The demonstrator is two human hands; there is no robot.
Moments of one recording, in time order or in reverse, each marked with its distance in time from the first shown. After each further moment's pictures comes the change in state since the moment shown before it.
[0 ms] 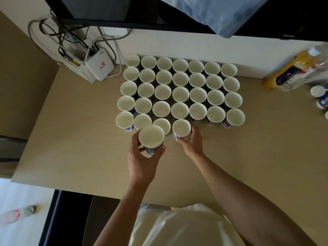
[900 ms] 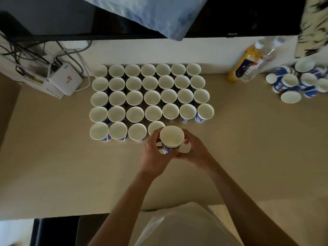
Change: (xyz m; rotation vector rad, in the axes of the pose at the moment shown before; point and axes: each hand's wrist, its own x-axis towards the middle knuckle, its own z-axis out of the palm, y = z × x) left_hand -0.005 0.016 0.074 -0.017 -0.501 0.070; right_hand -0.060 -0.053 -0.119 0.076 -0.322 -0.142
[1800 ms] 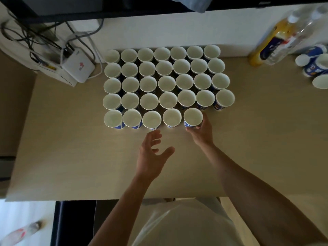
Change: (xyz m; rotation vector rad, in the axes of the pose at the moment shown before) left_hand -0.026 -0.041 -0.046 0.068 0.082 -0.188; right_hand 0.063 0.088 0.049 0.089 0.490 0.240
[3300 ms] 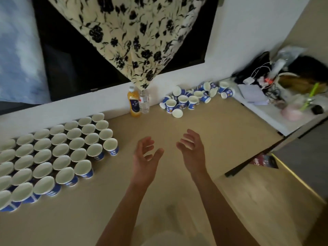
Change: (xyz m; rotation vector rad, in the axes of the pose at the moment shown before) left_hand -0.143 0.183 0.297 -0.219 -0.250 0.438; right_hand -0.113 -0.040 -0.391 0.557 0.419 -0.186
